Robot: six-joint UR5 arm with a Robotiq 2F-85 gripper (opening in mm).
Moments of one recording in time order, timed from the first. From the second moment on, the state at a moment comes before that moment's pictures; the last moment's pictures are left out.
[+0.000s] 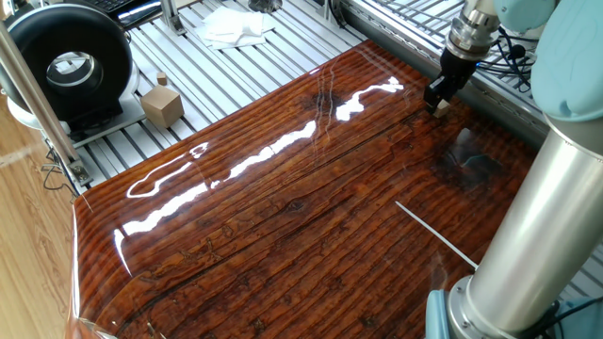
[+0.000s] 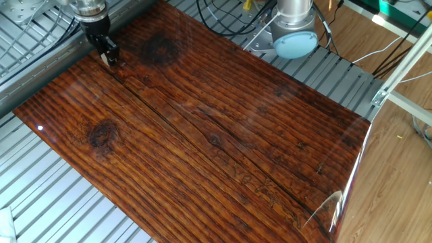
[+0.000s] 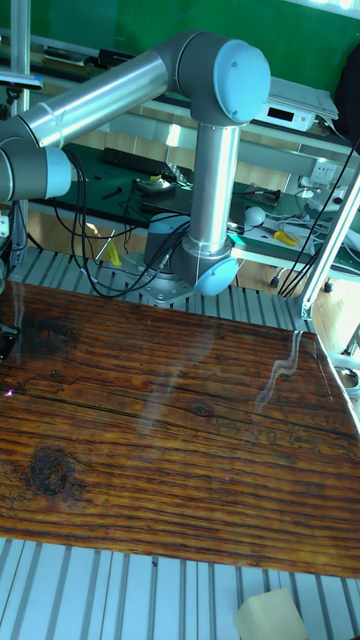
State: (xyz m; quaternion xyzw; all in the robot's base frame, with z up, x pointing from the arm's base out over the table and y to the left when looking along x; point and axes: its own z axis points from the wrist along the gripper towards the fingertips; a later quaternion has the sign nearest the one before) arm 0.468 -0.310 0.006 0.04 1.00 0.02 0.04
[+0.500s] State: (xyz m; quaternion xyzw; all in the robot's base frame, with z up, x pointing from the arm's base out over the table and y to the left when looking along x) arm 0.464 -0.311 0.005 0.04 1.00 0.02 0.03
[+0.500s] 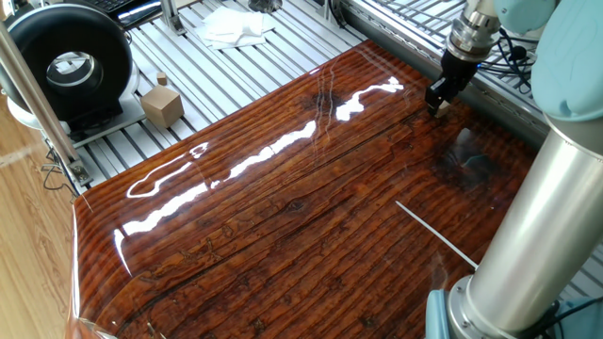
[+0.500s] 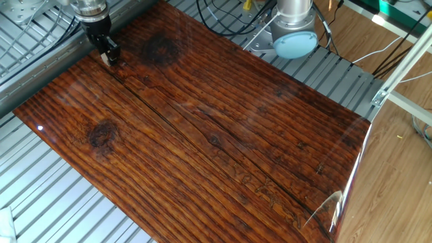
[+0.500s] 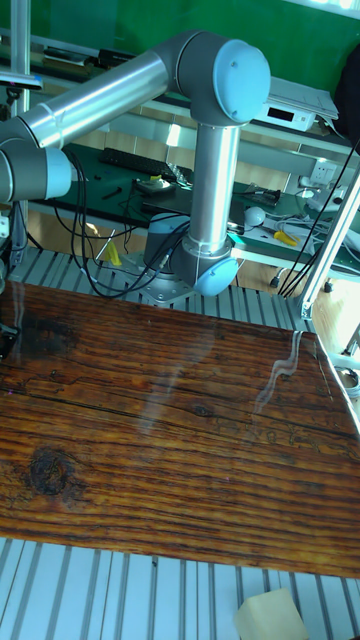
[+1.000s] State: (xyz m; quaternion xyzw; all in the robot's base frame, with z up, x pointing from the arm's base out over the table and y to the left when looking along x) arm 0.463 -0.311 0.004 0.04 1.00 0.02 0.03
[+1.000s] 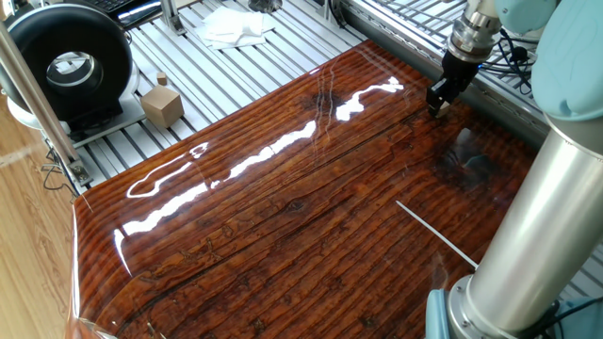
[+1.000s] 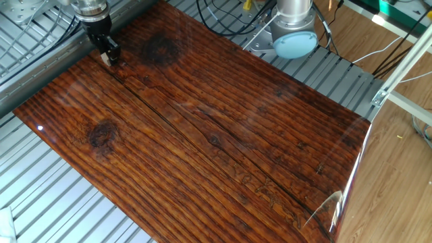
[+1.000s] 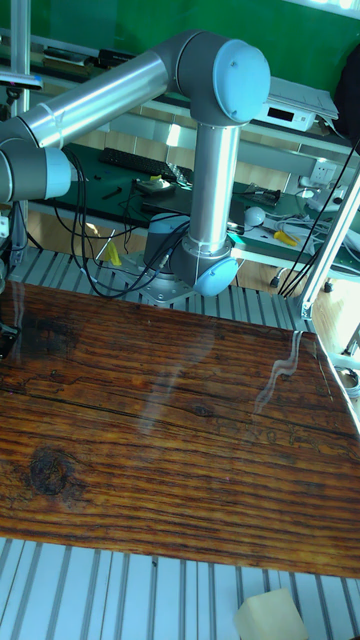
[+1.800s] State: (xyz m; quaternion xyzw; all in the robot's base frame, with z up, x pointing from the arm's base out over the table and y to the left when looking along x) arm 0.462 -0.311 0.004 0.05 1.00 0.02 0.03
